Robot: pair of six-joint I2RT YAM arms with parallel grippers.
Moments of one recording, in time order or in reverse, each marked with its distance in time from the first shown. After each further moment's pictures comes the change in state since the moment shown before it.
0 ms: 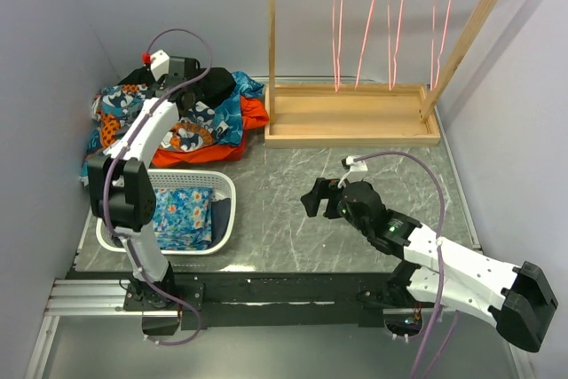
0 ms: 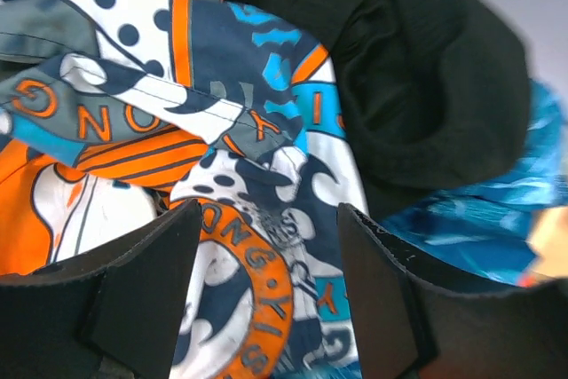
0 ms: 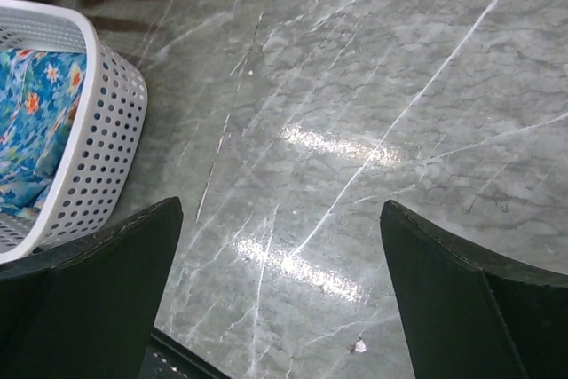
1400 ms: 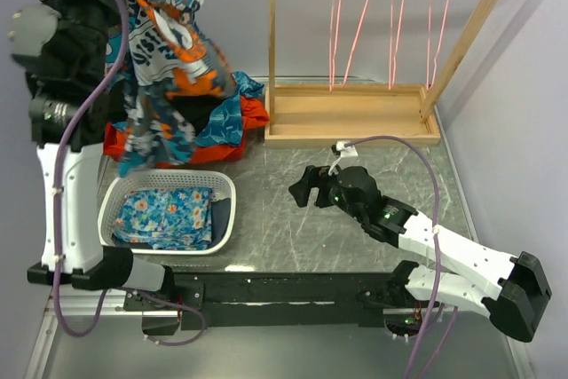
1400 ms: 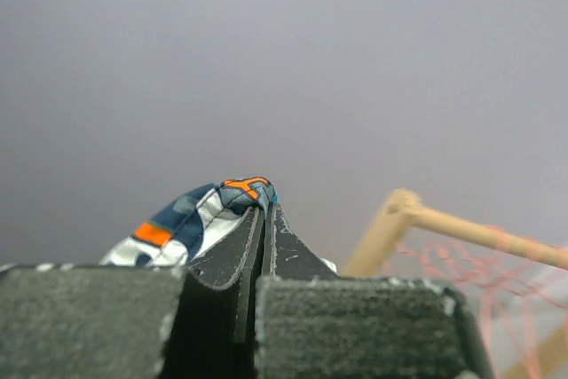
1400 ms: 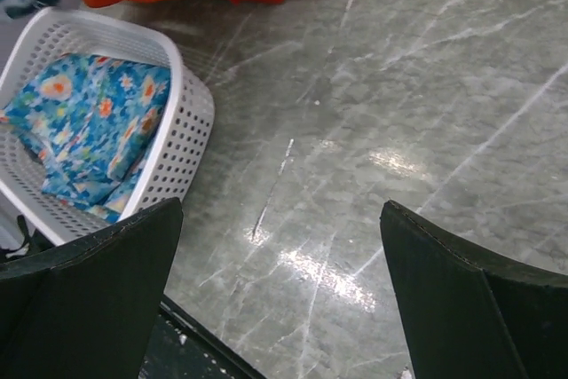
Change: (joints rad) left arm 0.032 -0.397 0.517 0.192 0.365 0.302; right arm 0.000 0.097 0.158 -0.008 -0.093 -0.025
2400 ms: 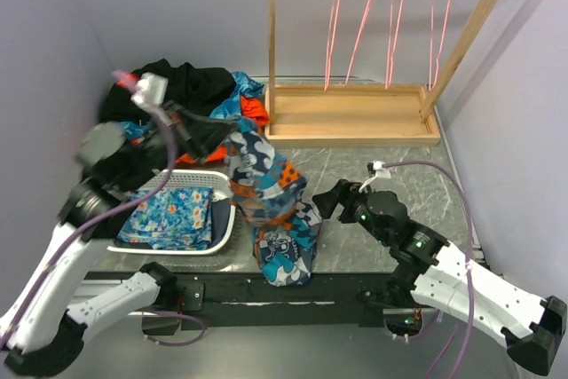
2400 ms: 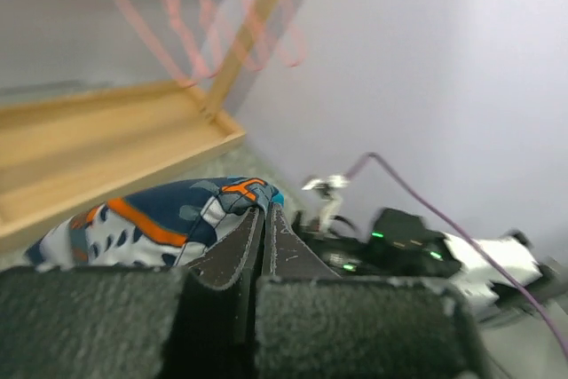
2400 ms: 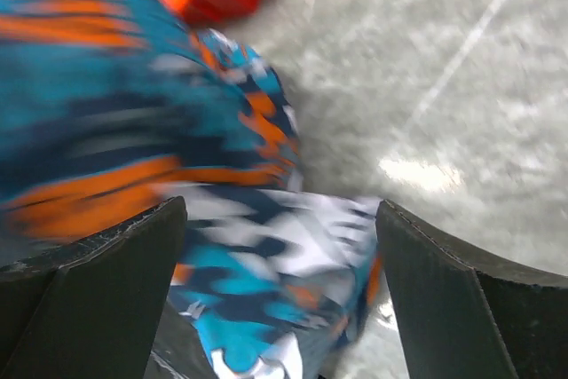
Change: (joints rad) left arm -0.444 -0.534 -0.867 0.048 0.424 -0.189; right arm 0.000 -0.378 -0.168 -0.137 0.092 0.145
